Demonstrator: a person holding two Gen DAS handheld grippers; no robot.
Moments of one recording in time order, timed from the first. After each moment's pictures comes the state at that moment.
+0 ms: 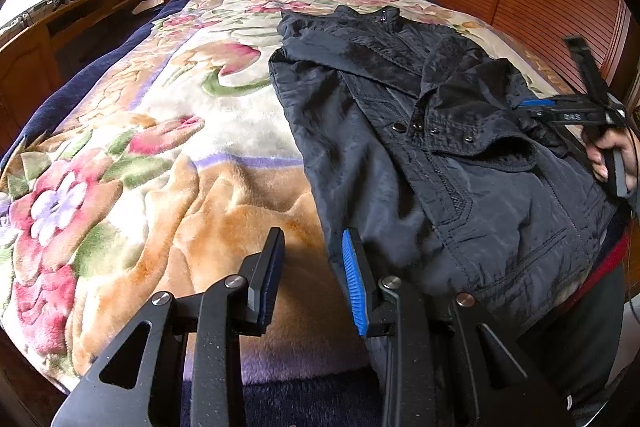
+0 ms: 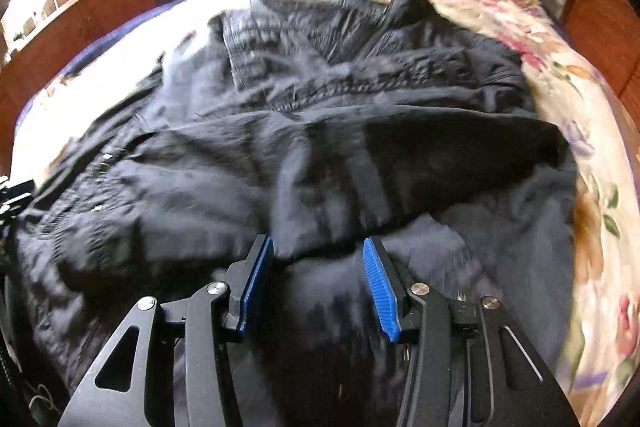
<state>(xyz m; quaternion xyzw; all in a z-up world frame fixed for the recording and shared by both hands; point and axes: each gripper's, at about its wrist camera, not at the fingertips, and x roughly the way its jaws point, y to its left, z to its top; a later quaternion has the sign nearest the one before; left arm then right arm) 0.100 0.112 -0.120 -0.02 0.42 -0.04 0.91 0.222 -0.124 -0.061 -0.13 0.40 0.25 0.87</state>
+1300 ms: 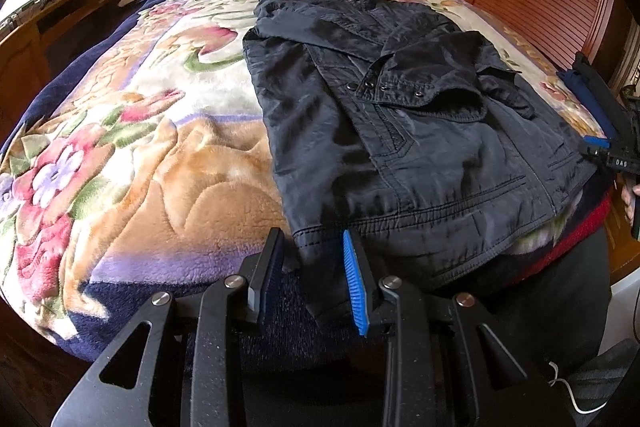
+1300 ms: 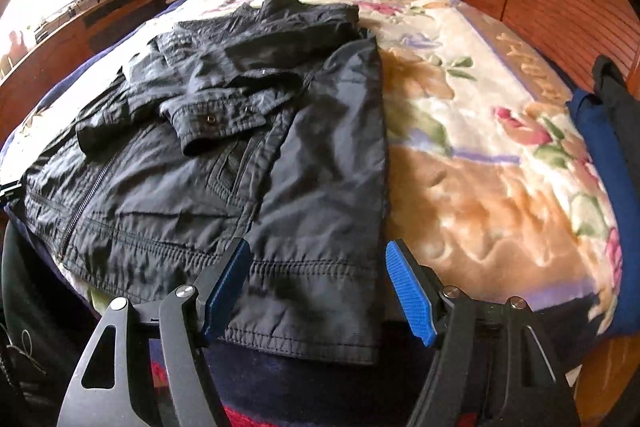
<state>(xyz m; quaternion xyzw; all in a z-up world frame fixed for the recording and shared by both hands) 0.057 0.089 -0.120 -0.01 0.45 -0.07 0.89 0.062 -0.254 -0.059 -0.06 0.40 0.12 0.91</state>
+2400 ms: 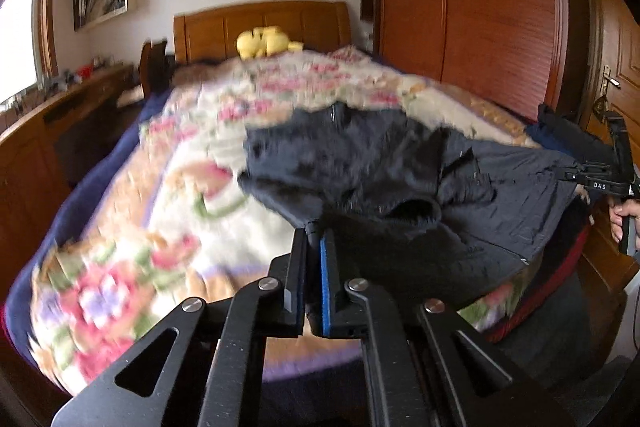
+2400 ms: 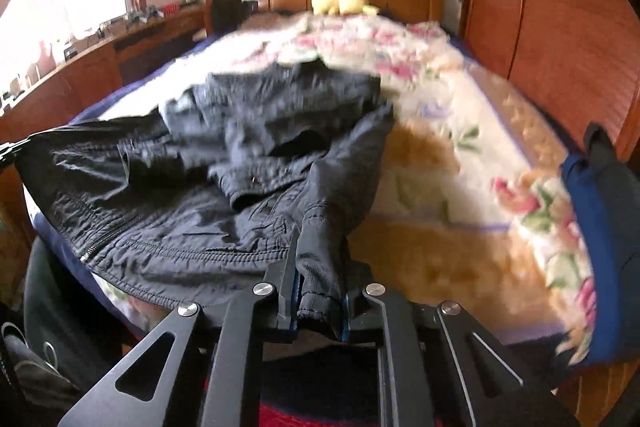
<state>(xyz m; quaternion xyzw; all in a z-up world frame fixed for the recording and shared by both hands) 0.046 0.083 0.011 0.03 0.28 -0.10 0.95 0.030 -0.246 0.026 -0.06 0.29 0.14 0.94</state>
